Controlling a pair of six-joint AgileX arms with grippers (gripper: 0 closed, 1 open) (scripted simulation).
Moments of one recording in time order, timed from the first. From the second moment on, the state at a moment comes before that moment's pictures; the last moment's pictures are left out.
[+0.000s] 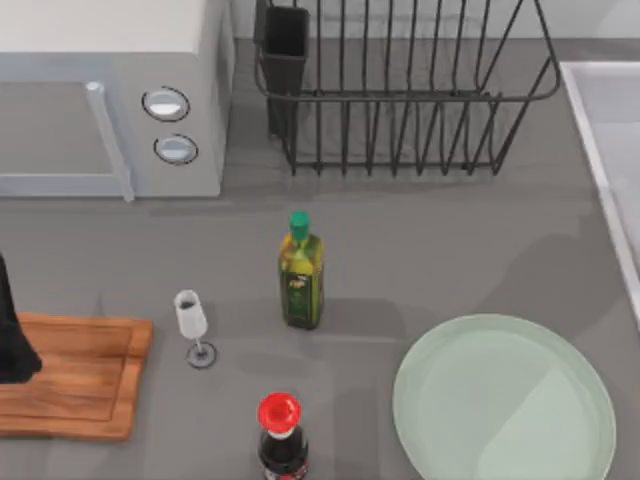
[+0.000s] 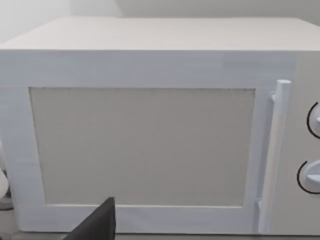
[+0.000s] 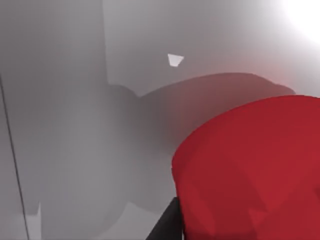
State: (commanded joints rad) left arm 0.00 0.00 0.00 0.00 0.00 0.00; right arm -0.21 2.28 1.44 -0.72 0.00 -0.19
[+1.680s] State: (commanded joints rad) left arm 0.00 0.00 0.00 0.00 0.00 0.00; right arm 0.06 1.97 1.50 -1.10 0.00 0.08
